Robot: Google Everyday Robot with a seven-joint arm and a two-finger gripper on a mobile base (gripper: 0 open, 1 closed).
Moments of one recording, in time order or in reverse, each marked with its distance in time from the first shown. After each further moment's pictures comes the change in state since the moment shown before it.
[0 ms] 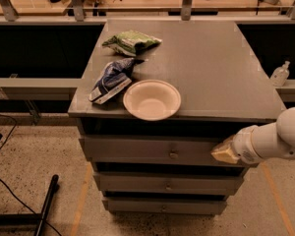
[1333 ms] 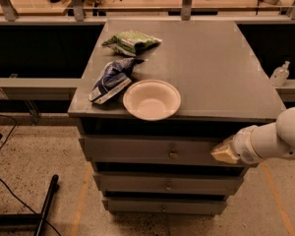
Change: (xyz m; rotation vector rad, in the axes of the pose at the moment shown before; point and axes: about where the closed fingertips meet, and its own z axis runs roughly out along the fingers) arm 0.000 0.000 0.000 -0.001 0.000 0.000
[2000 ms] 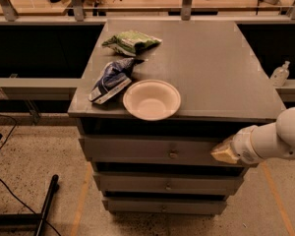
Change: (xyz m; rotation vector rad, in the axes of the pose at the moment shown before) arm 0.000 0.000 0.000 0.000 0.000 0.000
